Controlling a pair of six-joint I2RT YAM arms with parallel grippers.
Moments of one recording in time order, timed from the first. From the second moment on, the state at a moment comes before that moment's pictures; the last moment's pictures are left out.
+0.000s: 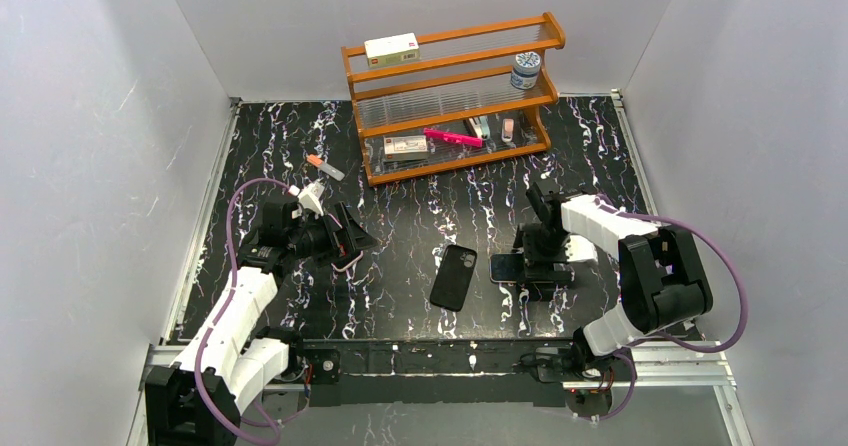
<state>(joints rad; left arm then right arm) -0.16 0.91 0.57 -0.43 0.57 -0.58 0.33 1.52 0.84 -0.91 -0.04 1.88</state>
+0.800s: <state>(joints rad) -0.17 0.91 0.57 -0.42 0.57 -0.58 0.33 1.52 0.83 -0.91 0.02 1.87</state>
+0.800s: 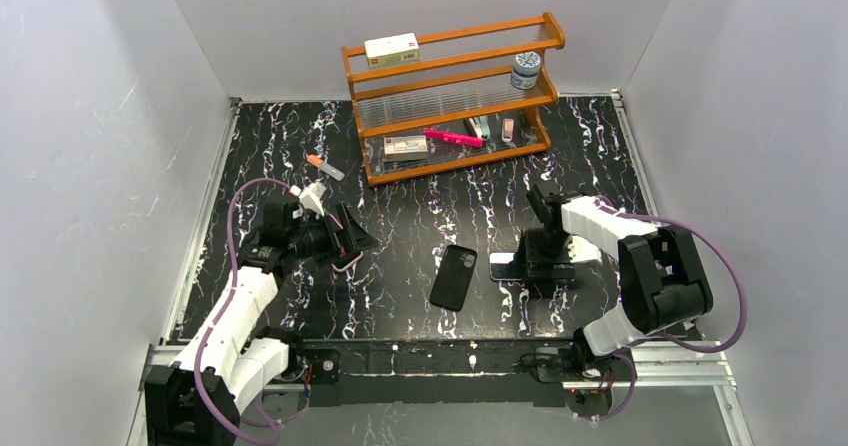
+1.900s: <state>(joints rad) -0.22 0.93 0.57 -0.42 0.55 -0.59 0.33 1.17 0.74 -0.73 -0.11 1.05</state>
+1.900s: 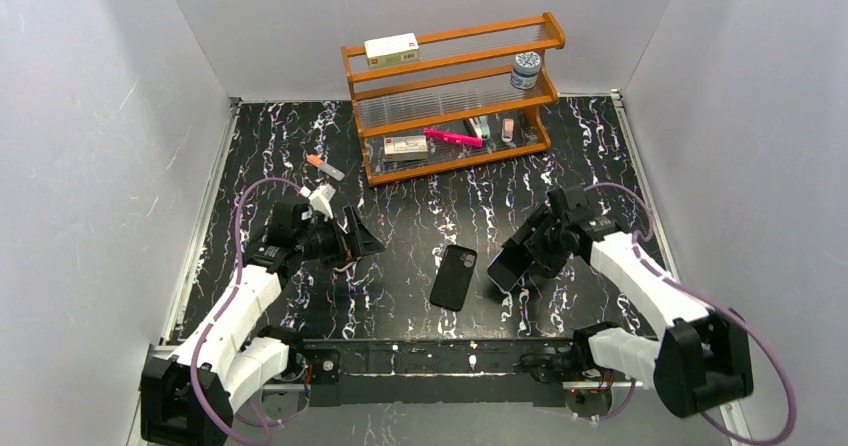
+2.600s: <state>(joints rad) -0.43 0.97 0.57 -0.35 0.43 -0.67 0.64 1.16 0.58 -0.26 -0.35 1.07</state>
